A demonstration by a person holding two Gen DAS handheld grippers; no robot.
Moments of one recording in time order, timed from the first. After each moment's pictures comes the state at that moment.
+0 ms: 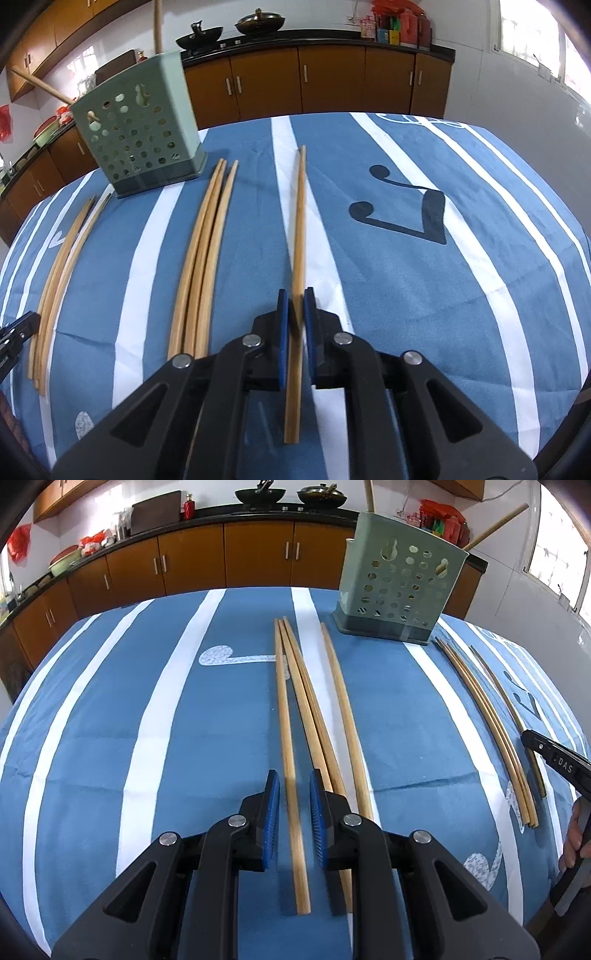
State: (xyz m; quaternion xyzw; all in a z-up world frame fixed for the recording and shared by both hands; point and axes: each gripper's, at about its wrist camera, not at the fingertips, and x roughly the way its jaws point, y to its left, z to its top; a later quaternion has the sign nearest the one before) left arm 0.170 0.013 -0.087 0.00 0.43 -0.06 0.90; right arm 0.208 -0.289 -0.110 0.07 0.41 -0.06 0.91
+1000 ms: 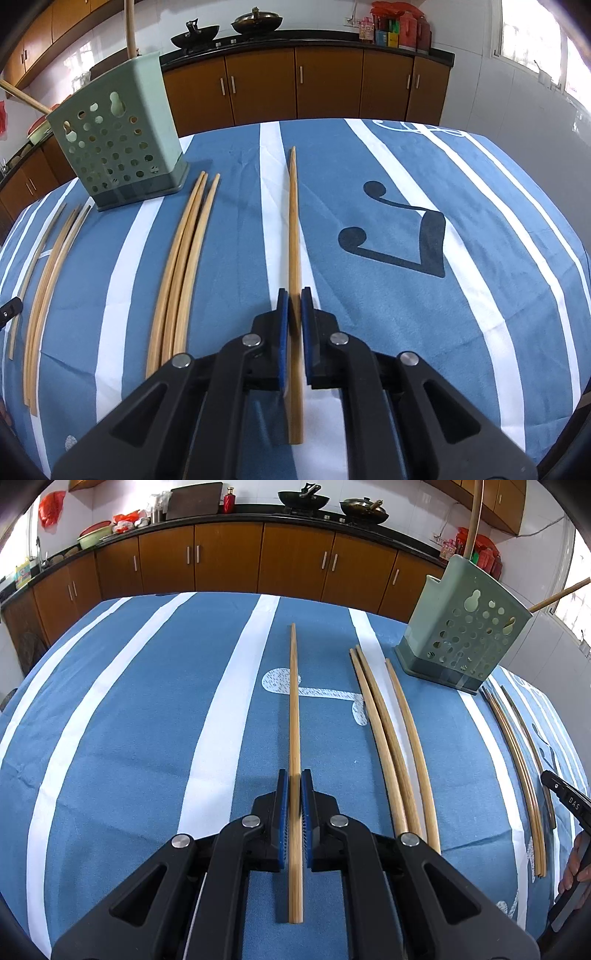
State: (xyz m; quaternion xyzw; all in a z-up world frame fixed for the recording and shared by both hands) left arm 0.205 0.065 -0.087 -0.06 0.42 -0.02 0.91; right arm 0.235 -0.304 -0.111 0.06 0.41 -0.07 0.91
